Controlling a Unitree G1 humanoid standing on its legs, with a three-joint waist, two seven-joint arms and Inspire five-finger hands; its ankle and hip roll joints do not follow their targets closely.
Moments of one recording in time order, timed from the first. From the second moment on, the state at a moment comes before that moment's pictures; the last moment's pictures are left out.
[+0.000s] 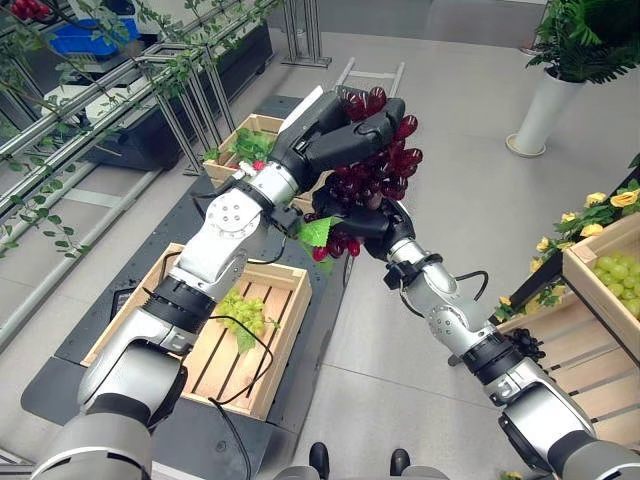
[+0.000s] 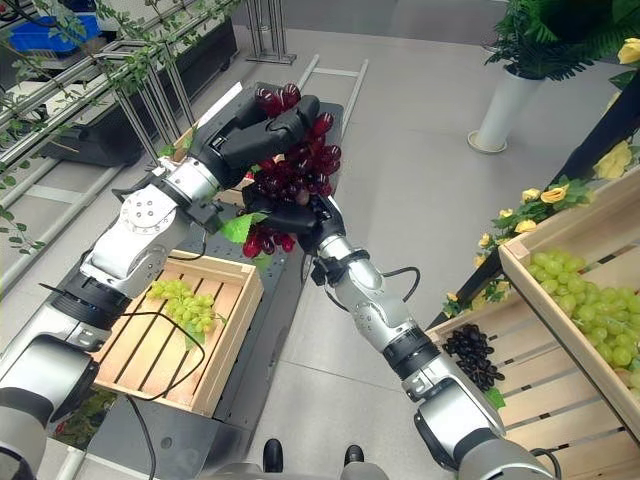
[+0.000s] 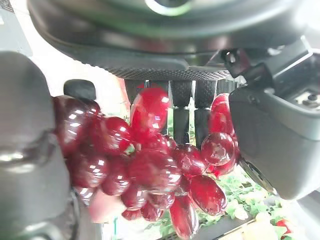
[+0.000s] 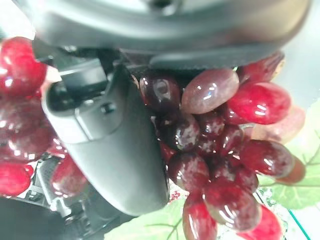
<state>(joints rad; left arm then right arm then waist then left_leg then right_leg) -0.86 0.61 -0.47 0.25 -0.63 -0.12 -0.16 -0.65 -0.30 0.51 0.32 0.92 -0.13 0.04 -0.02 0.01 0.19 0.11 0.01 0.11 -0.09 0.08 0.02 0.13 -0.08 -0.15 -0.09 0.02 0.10</state>
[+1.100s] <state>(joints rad) -0.85 0.59 -0.34 0.65 -0.59 -0.14 0.09 -0.55 -0.29 0.46 0.33 1.00 -0.13 0.11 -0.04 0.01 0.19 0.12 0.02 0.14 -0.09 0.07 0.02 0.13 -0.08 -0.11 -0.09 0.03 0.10</state>
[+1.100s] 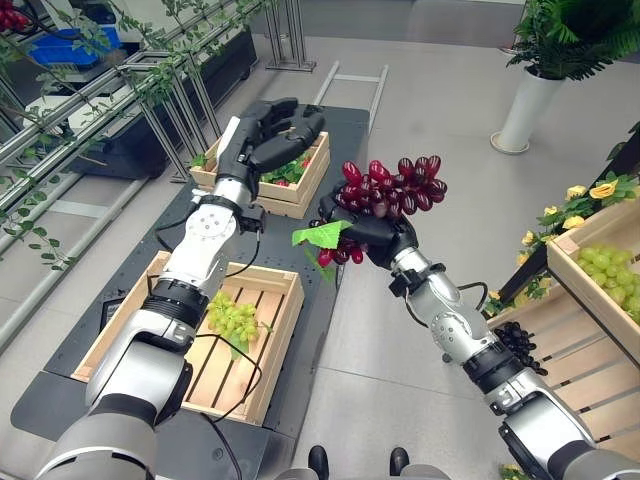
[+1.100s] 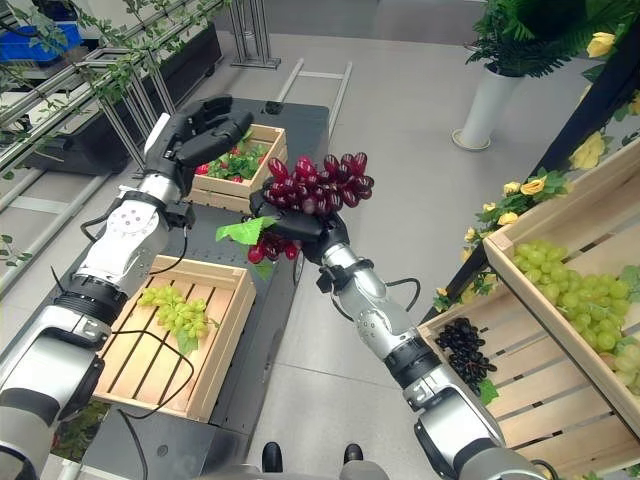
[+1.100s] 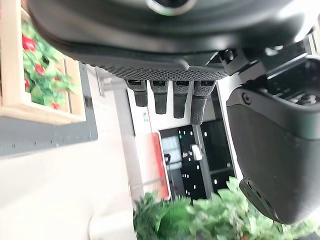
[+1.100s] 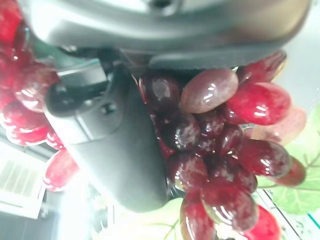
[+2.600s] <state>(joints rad) 0.01 0.25 -0.20 0.70 -0.70 -0.25 -0.09 0.13 -0.23 0.18 0.49 0.95 -0.11 0.20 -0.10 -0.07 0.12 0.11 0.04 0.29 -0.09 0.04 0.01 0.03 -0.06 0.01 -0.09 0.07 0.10</state>
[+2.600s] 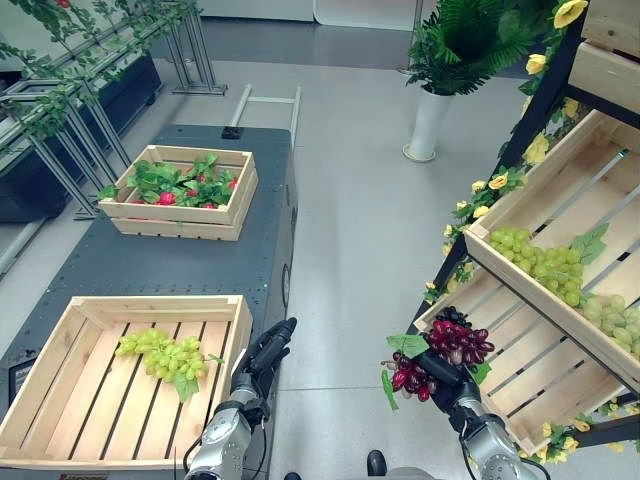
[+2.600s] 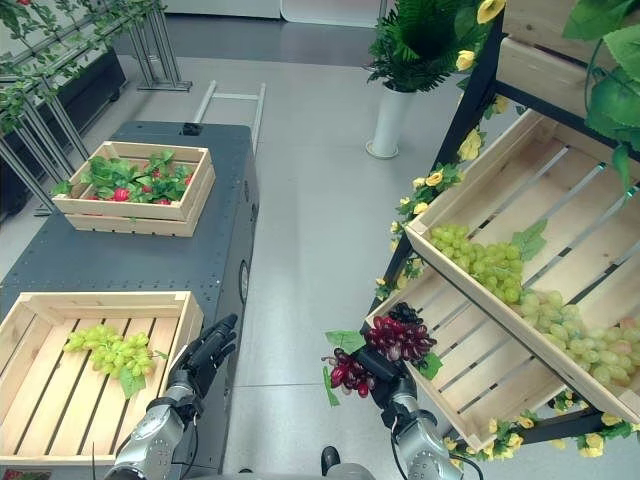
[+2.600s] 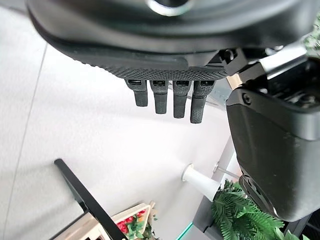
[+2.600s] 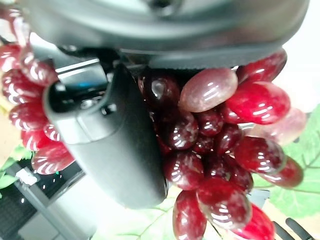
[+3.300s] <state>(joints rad) -0.29 0.23 -0.35 0.63 -0.81 -0.30 0.03 -0.14 -0.31 0.12 0.56 1.00 -0.17 0.10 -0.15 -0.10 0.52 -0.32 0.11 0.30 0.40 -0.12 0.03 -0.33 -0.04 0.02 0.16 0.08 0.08</state>
